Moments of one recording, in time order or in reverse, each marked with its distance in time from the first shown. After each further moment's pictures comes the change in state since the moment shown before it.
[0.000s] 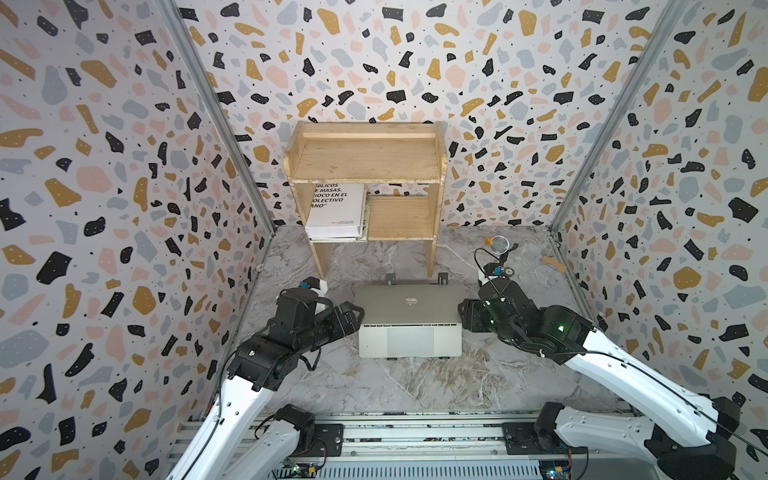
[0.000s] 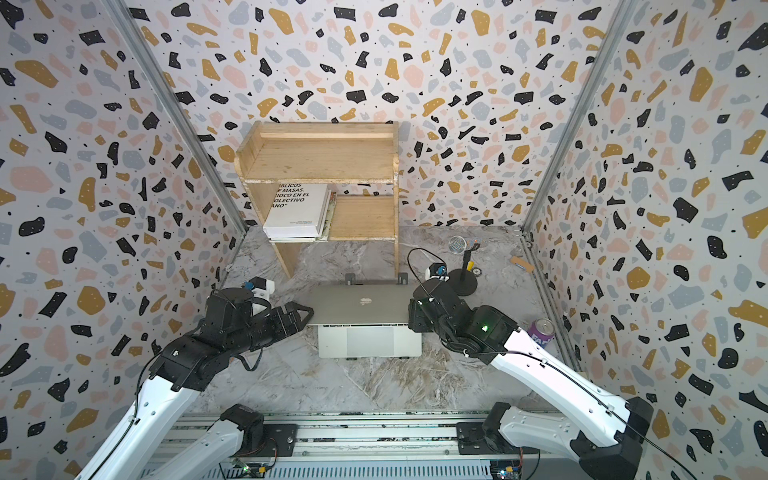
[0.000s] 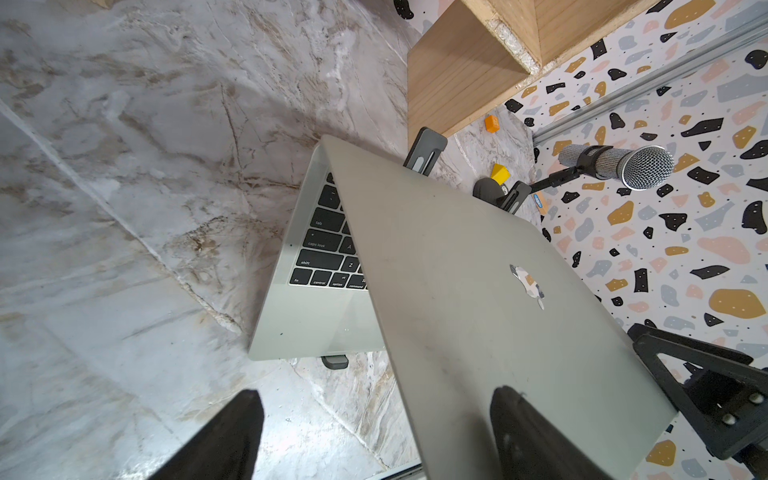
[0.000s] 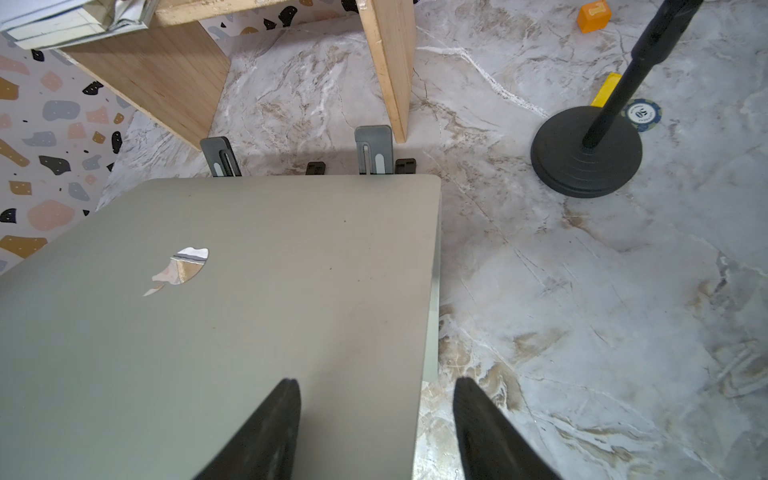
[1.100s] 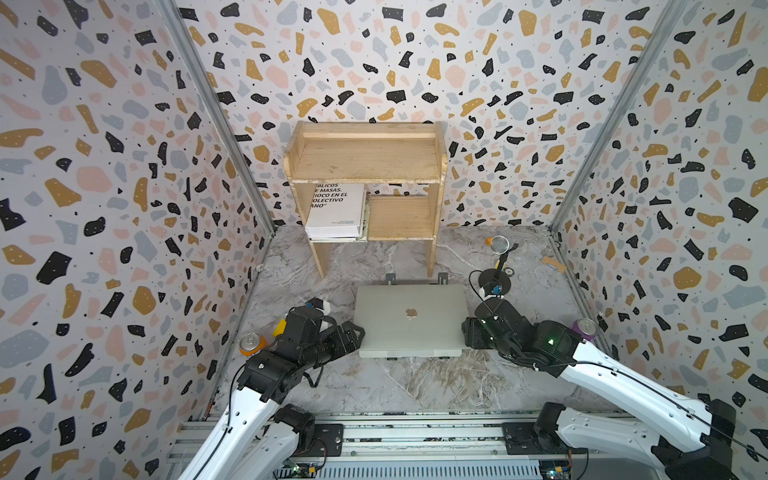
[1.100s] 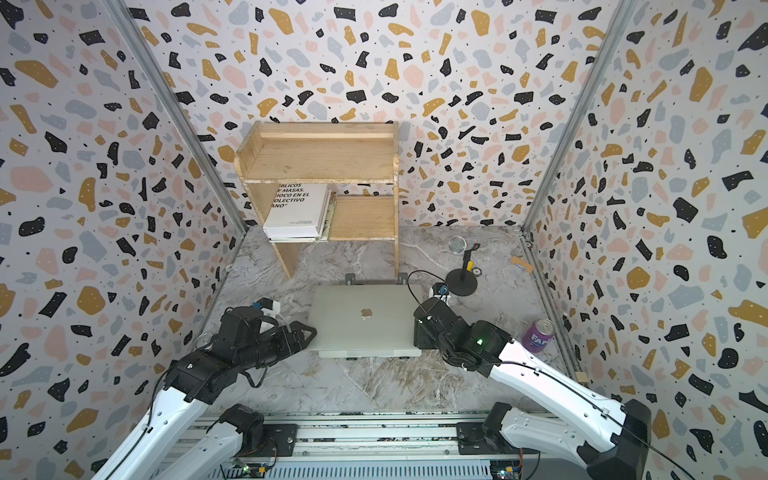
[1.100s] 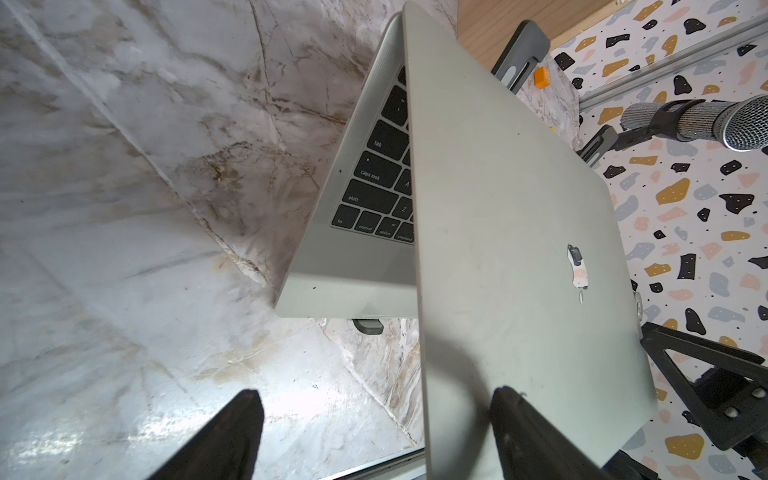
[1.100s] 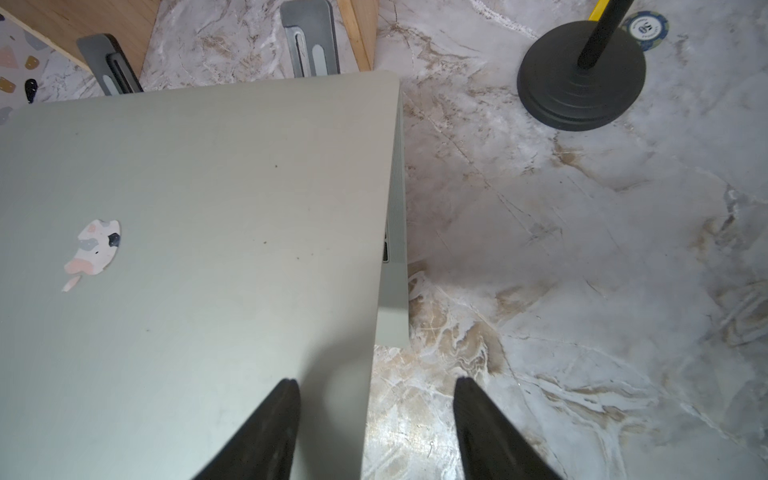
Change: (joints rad) left arm -0.005 -0.080 -0.209 0.025 0.013 -0.045; right arm 0.013 -0.057 -0.205 0.041 -0.002 0.048
